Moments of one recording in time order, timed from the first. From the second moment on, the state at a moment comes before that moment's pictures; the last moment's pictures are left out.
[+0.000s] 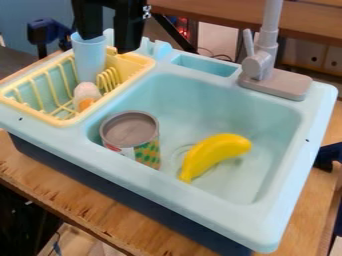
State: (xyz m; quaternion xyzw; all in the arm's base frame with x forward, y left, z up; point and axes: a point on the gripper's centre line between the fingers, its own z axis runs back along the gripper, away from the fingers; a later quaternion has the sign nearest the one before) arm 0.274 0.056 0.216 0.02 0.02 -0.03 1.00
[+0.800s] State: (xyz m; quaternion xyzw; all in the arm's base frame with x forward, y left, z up) arm 0.284 -0.035 0.175 0.01 0.01 -0.19 0.98
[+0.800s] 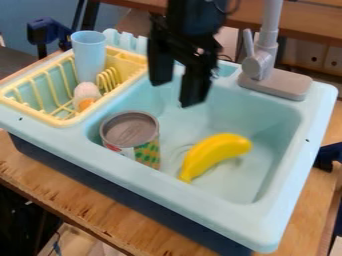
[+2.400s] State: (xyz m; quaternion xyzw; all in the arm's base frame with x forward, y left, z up) arm 0.307 -0.056 0.090 -0.01 0.08 -0.22 0.97
